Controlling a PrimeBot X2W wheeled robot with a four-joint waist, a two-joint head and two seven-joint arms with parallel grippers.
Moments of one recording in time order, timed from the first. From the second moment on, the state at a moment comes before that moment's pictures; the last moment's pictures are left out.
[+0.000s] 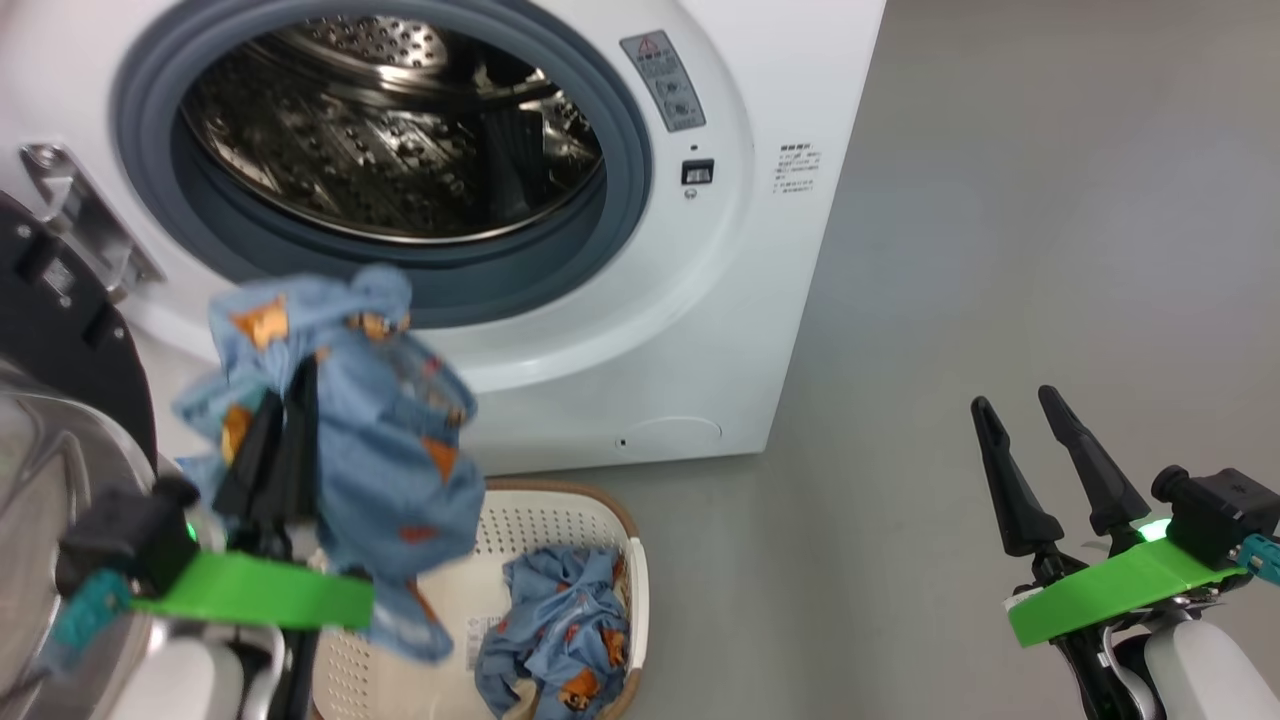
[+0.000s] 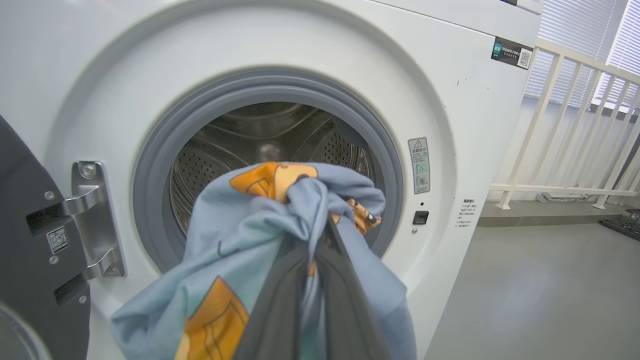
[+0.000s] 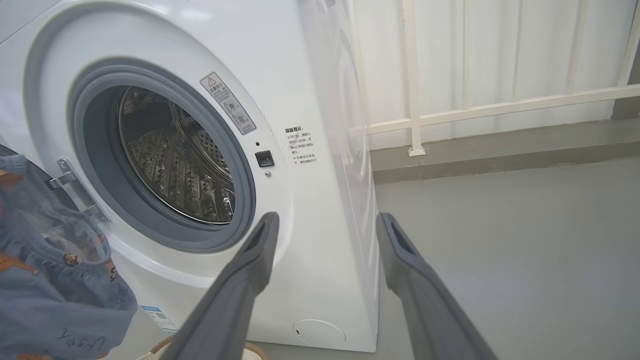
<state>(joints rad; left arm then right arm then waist) -0.21 0.22 -0.24 0.00 -0.45 0.01 -0.19 -0.19 -0.25 0.12 0.19 0.50 0.13 -0.26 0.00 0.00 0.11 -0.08</state>
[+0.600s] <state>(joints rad) -0.71 0.22 -0.24 0.30 -0.42 -0.07 -0.22 -0.30 -0.25 0.13 0.15 0.50 0.13 -0.26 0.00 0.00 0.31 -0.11</state>
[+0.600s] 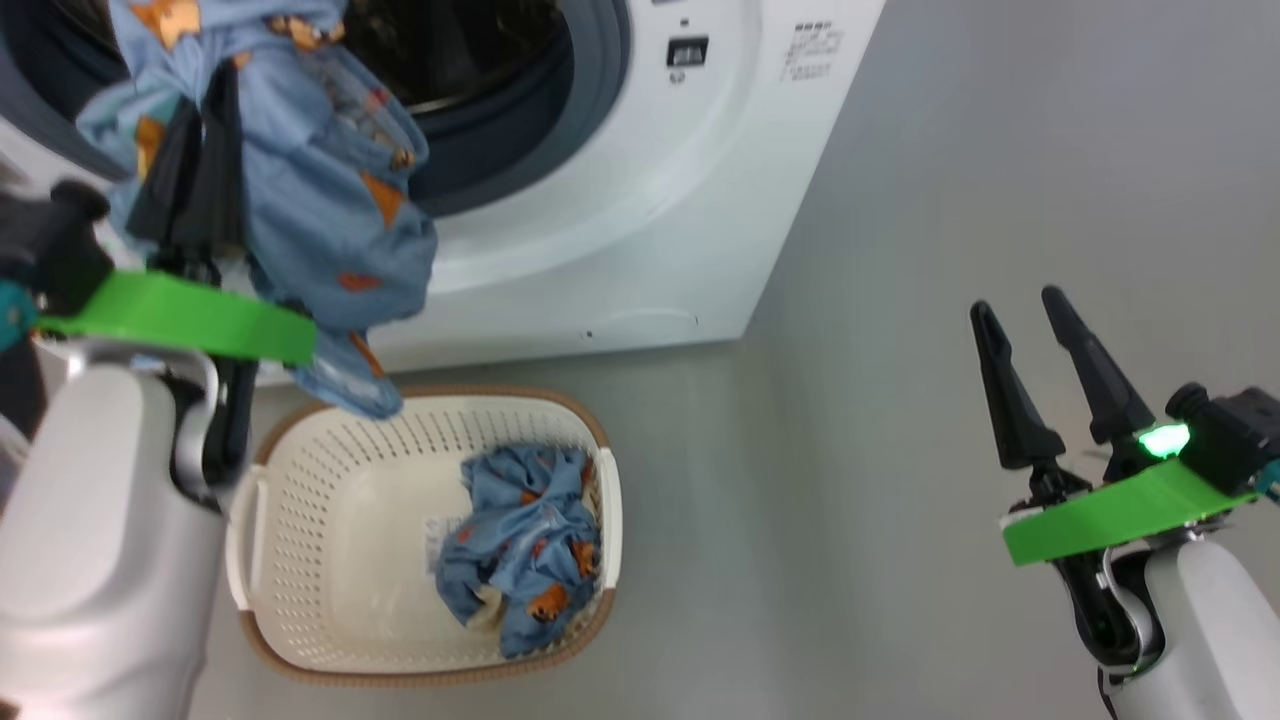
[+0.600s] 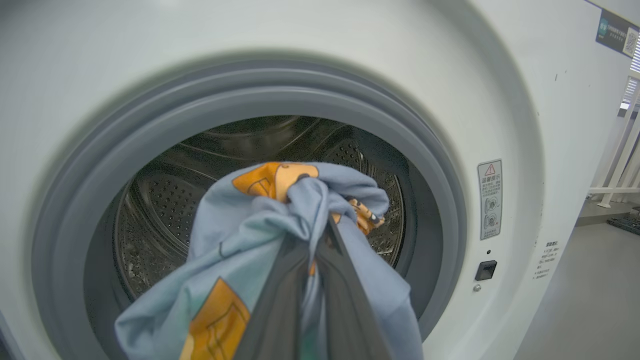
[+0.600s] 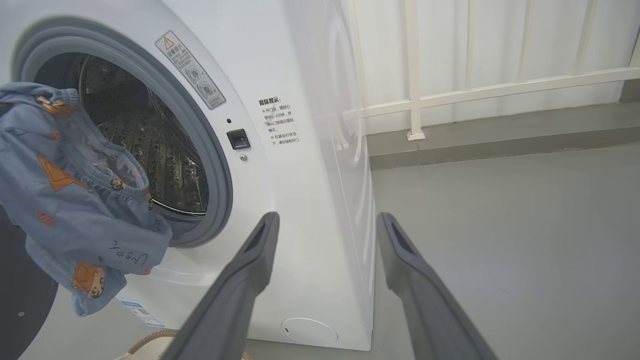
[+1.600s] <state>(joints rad) -1.33 0.25 -0.31 0.98 -0.32 -0.12 -0.25 -0.42 -0.15 0.15 0.11 0.50 0.13 -0.26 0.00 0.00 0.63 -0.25</state>
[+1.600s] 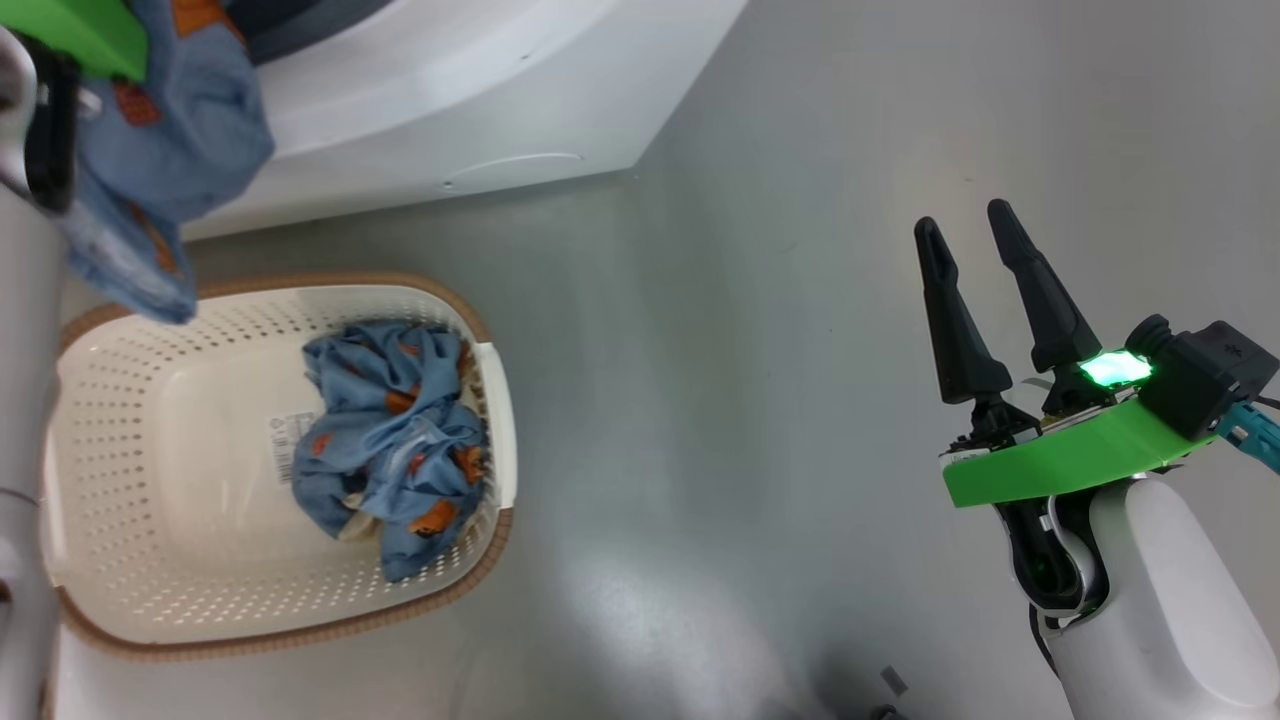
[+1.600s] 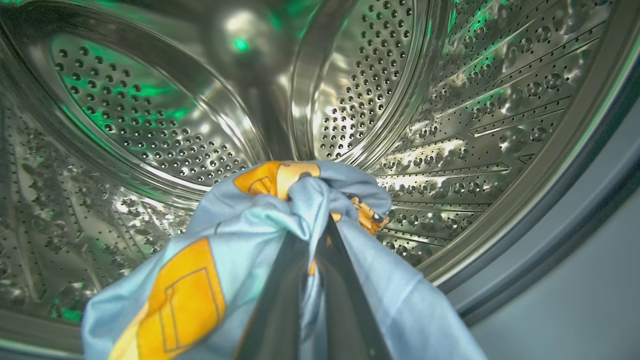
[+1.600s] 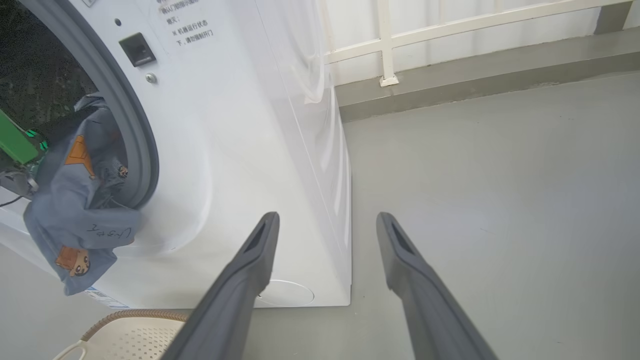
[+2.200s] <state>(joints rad) -1.38 0.25 -0.25 0.96 -0.27 -0.08 -0.26 -0.43 -0.12 0.17 0.11 0.50 0.13 -0.26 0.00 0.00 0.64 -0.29</state>
